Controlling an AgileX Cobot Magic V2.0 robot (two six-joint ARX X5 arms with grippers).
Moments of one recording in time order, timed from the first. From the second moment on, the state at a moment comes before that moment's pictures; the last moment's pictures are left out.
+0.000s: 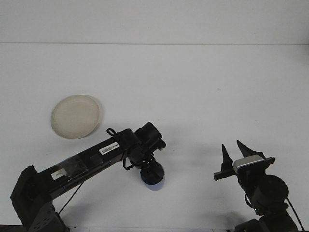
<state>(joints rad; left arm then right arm) -0.84 1.73 1.37 -0.86 0.23 -0.01 0.33 0.39 0.51 -0.32 0.06 -0.02</state>
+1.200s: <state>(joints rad) 0.06 1.61 1.72 -1.06 -0.02 0.06 0.33 0.39 0.51 -0.33 0.06 -0.02</state>
